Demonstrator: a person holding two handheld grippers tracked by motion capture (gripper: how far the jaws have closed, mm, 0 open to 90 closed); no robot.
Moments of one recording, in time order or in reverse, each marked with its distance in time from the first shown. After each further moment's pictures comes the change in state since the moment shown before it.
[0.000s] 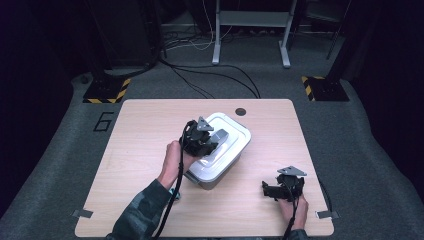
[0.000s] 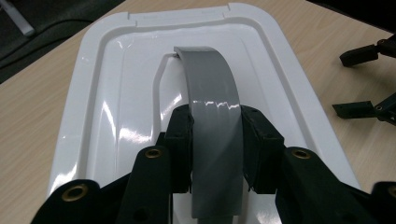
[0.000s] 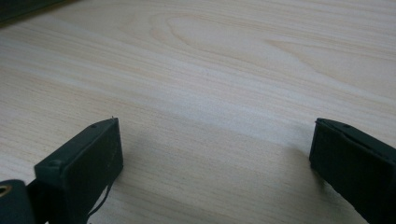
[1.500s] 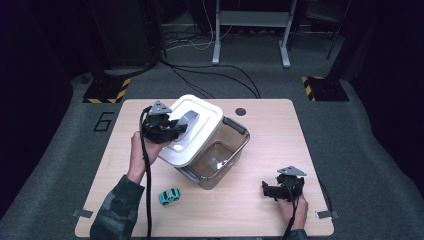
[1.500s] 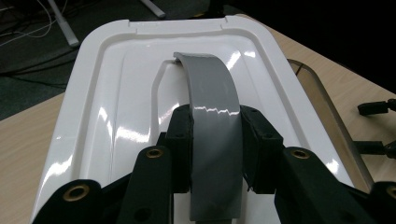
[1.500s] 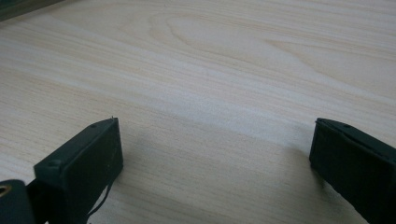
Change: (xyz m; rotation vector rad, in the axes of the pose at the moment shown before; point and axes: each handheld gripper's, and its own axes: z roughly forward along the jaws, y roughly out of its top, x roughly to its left) left arm 0.069 -0.021 -0.080 -0.153 0.076 -0.171; right arm 0.001 0.000 0.000 -0.002 -0.002 0.007
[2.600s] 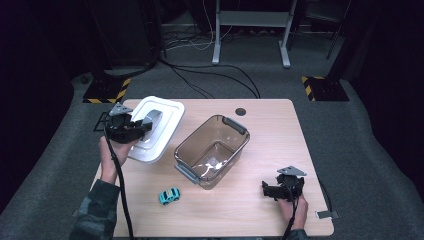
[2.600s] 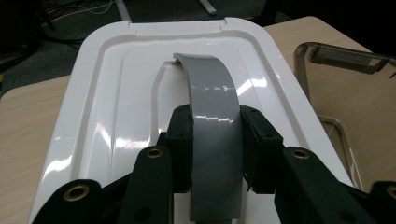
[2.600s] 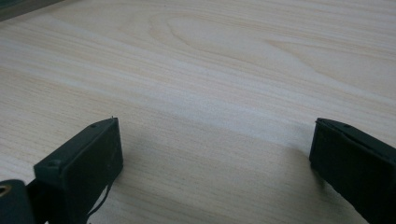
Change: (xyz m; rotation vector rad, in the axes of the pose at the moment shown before) left arm 0.078 -0.049 -0.033 -0.019 0.160 -0.173; right arm 0.000 0.000 0.000 0.002 -0.002 -0.004
